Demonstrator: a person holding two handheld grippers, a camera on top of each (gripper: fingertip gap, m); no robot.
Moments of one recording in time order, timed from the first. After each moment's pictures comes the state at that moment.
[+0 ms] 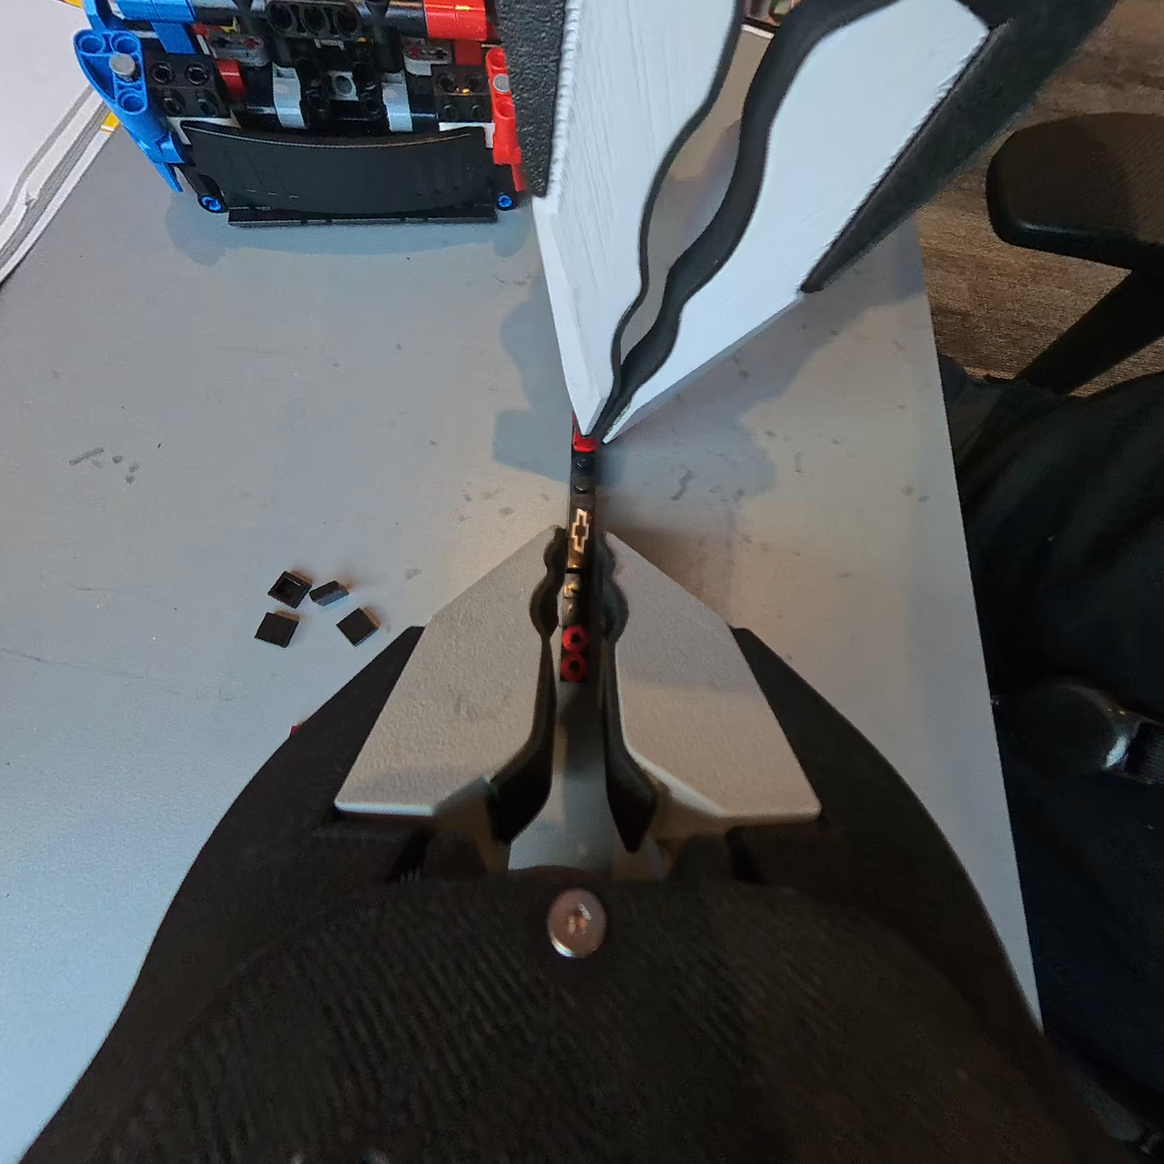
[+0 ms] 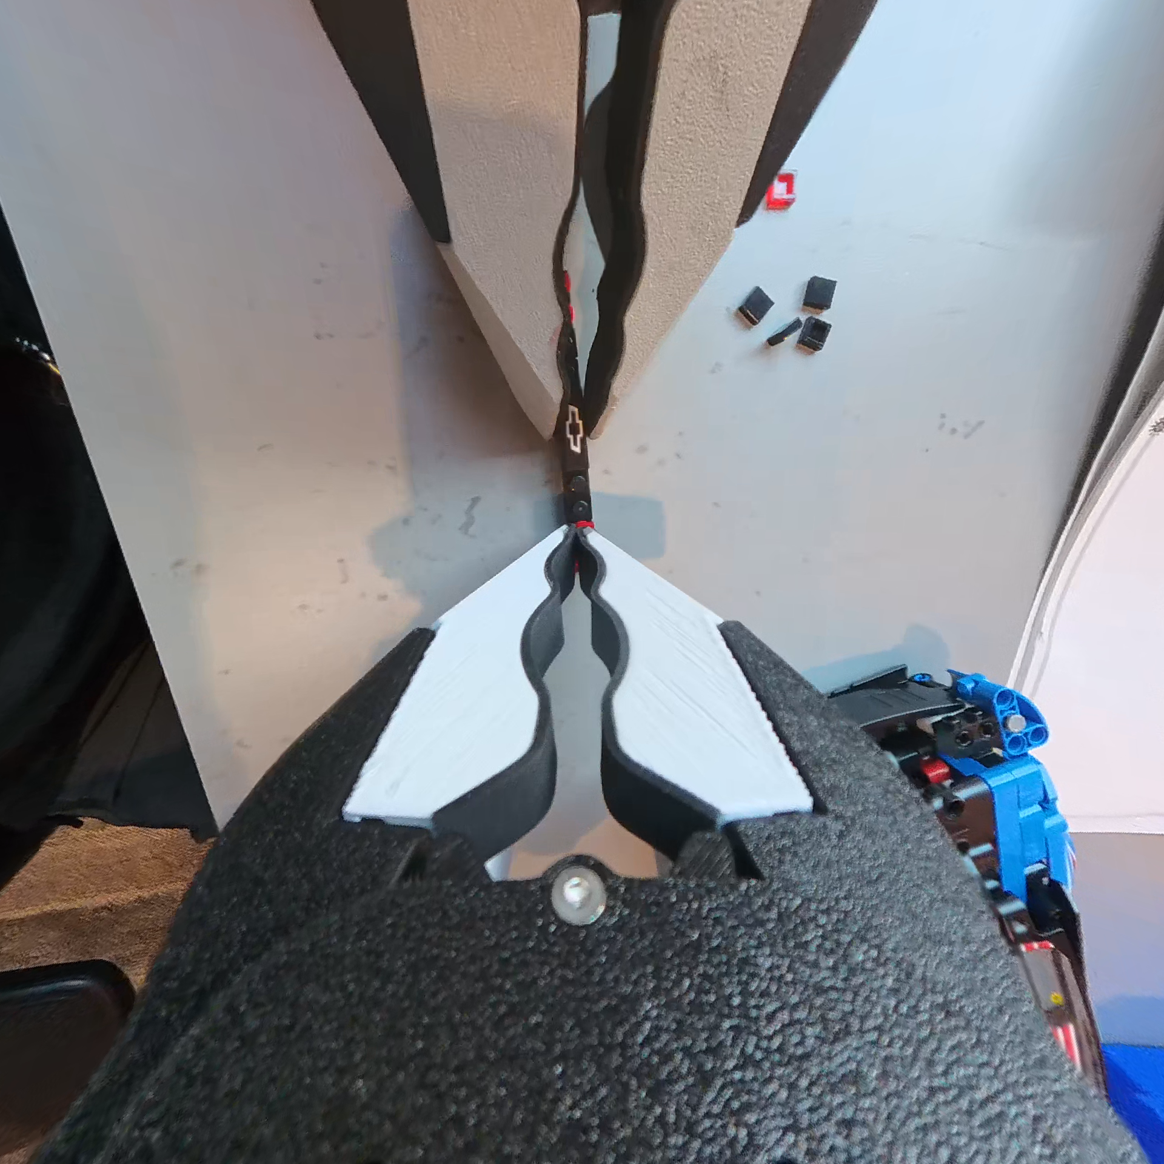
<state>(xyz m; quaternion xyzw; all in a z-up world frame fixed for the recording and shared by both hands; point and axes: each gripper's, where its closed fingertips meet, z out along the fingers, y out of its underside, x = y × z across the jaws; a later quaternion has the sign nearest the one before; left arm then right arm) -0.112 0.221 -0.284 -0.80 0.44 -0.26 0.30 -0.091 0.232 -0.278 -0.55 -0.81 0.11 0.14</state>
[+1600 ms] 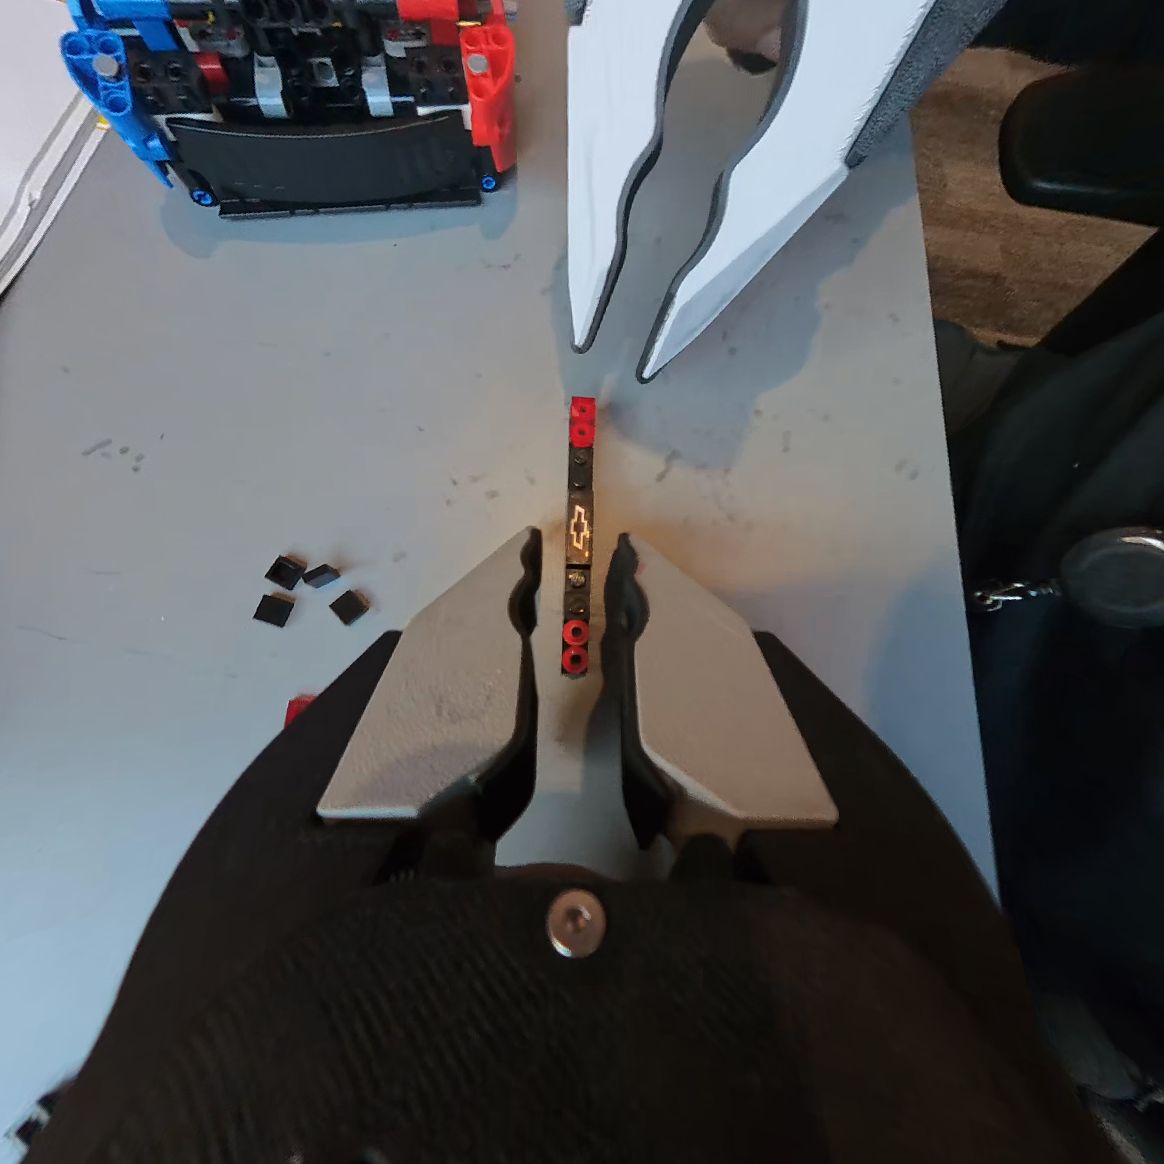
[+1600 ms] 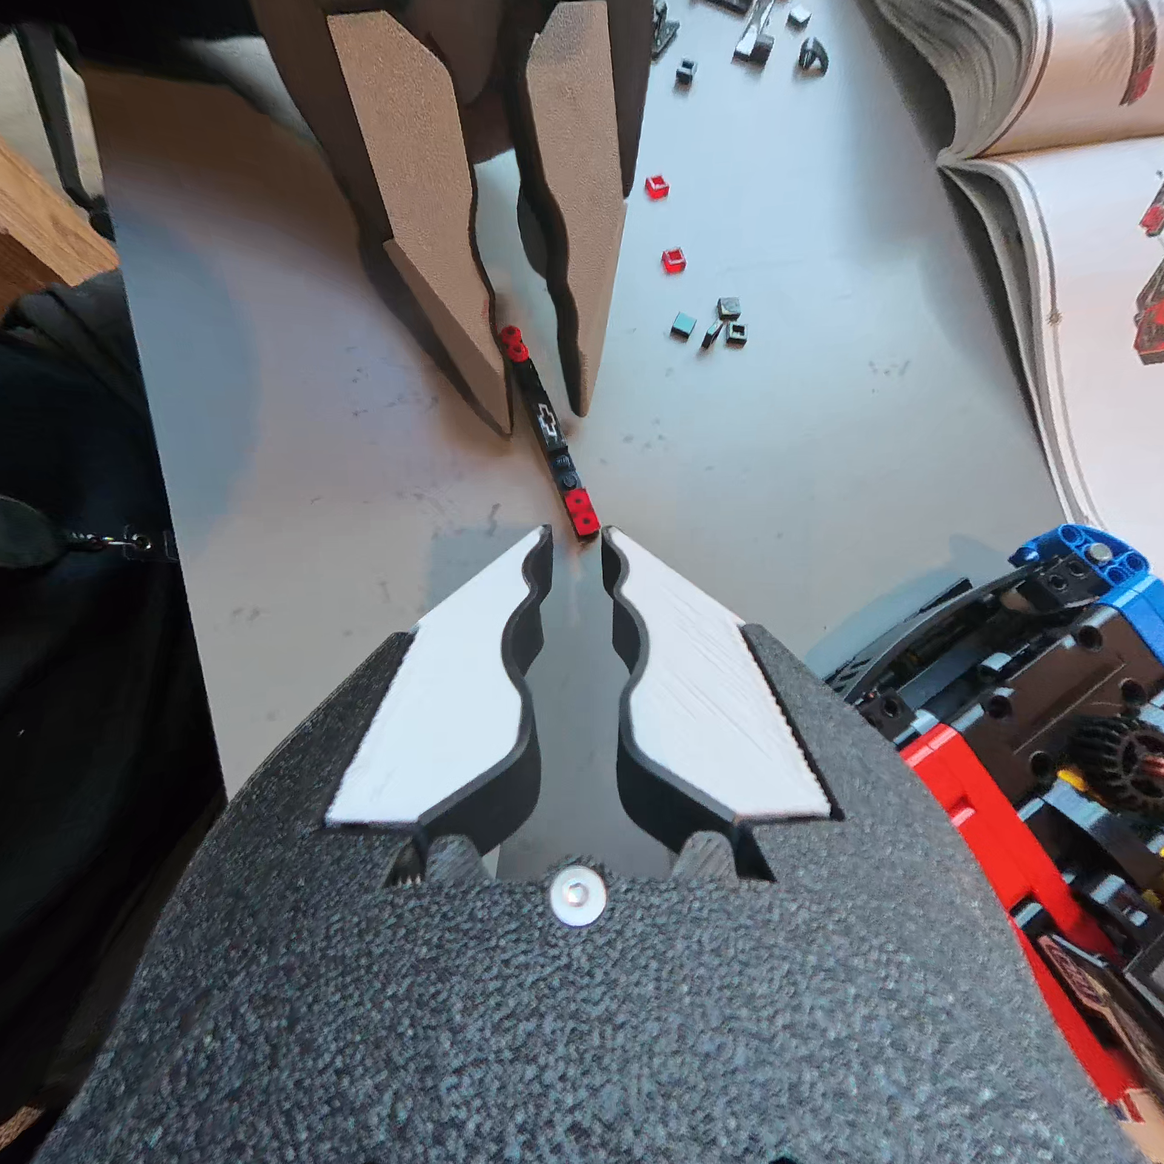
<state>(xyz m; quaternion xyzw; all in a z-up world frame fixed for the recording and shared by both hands) -0.115 0.213 -0.280 -0.81 0.45 -0.23 0.30 -0.078 0.229 -0.264 -0.60 -0.69 0.28 0.28</state>
